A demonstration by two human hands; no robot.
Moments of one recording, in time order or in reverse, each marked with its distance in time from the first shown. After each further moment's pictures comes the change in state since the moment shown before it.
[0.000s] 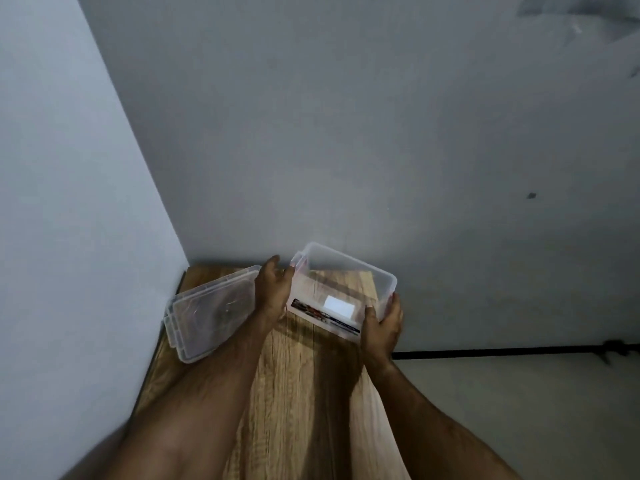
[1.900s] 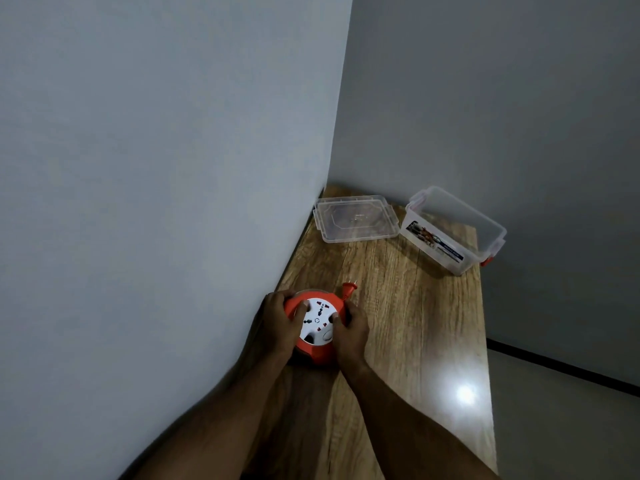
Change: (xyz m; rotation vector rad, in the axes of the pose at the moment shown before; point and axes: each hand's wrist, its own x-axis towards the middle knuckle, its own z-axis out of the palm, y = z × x) left_hand -0.285 -0.144 -0.243 0.232 0.289 -0.042; right_hand -0.339 0.027 0.013 -0.153 -0.602 -0.073
